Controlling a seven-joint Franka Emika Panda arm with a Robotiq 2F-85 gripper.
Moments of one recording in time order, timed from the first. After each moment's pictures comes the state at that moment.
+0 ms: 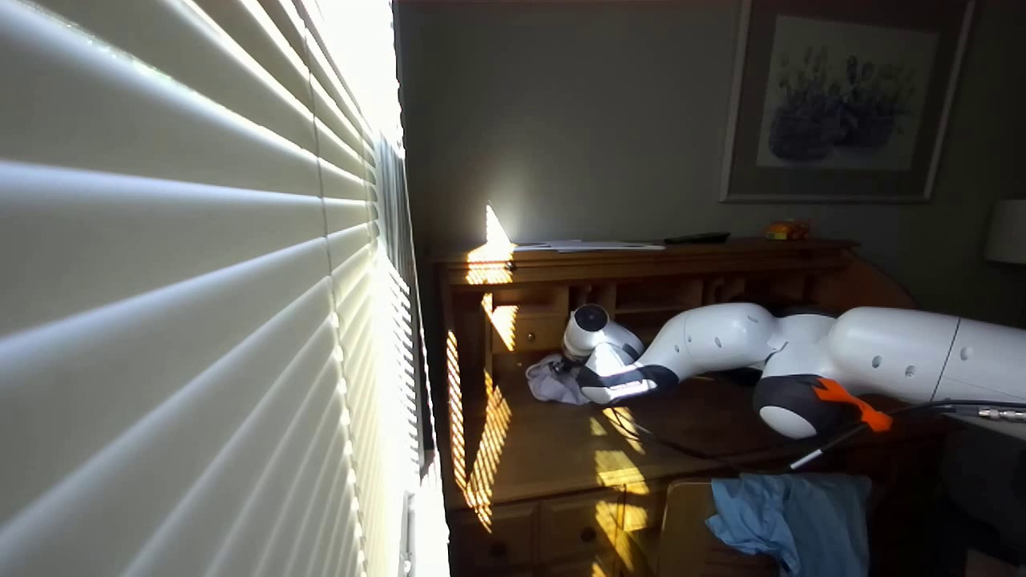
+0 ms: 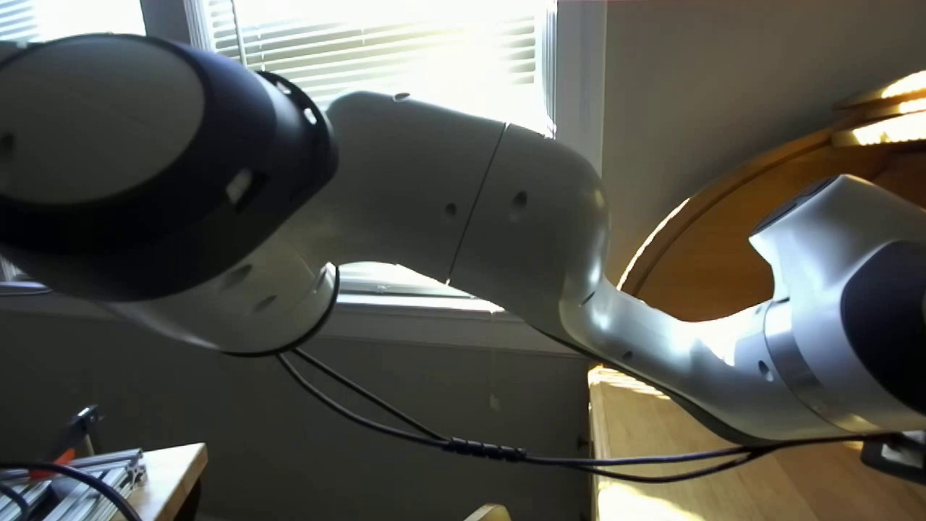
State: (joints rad) arm 0.03 1.47 -0.60 -0.59 -0.12 2.71 0.37
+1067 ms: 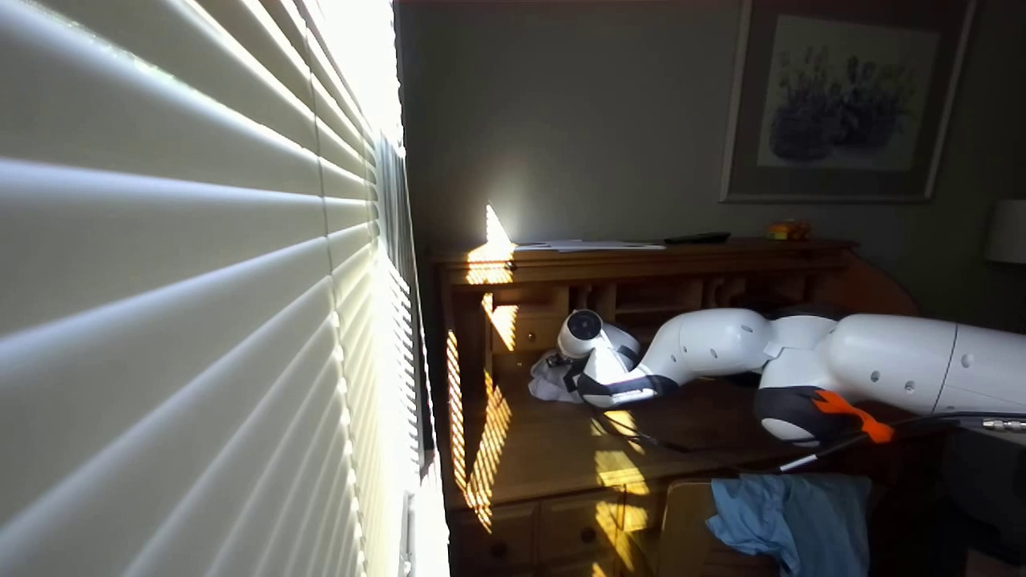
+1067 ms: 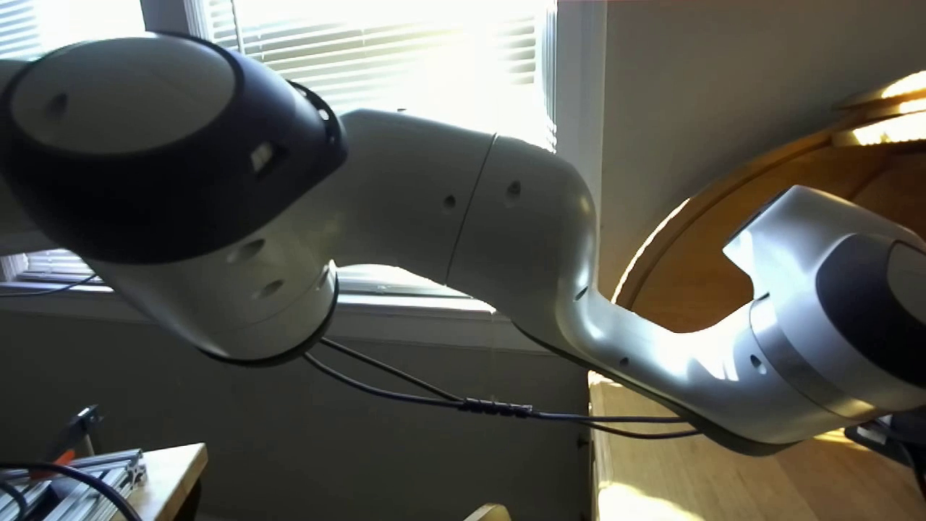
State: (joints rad) arm 0.09 1.49 -0.75 -0.59 -0.15 2.74 0.72
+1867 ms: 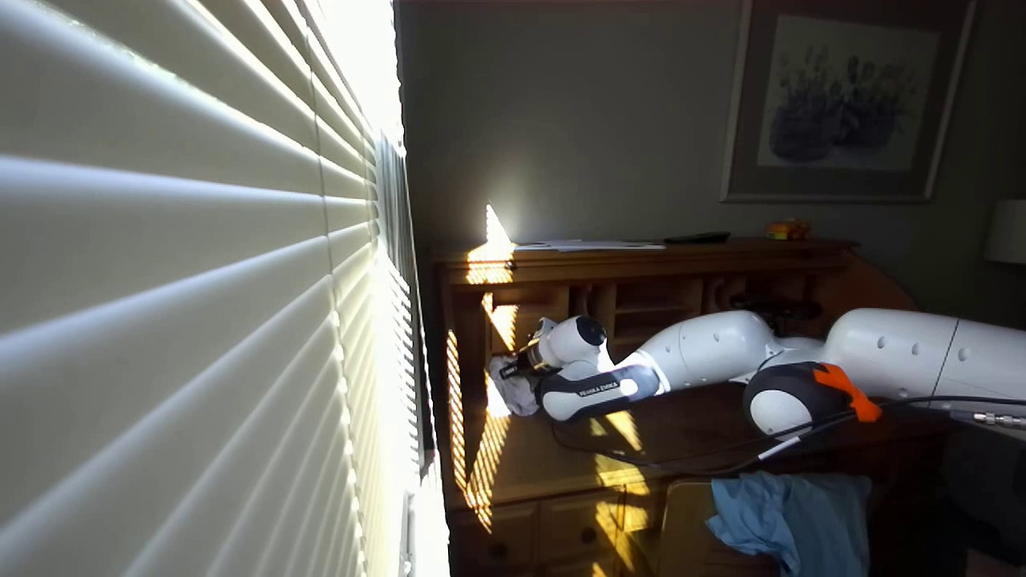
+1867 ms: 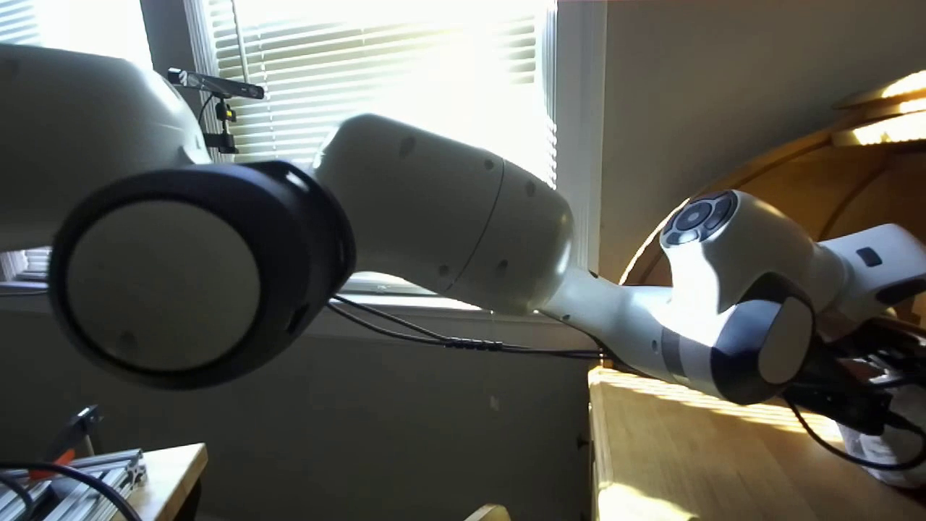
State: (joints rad) arm 0.02 1.48 -0.08 -0.56 -0.14 3.06 0.12
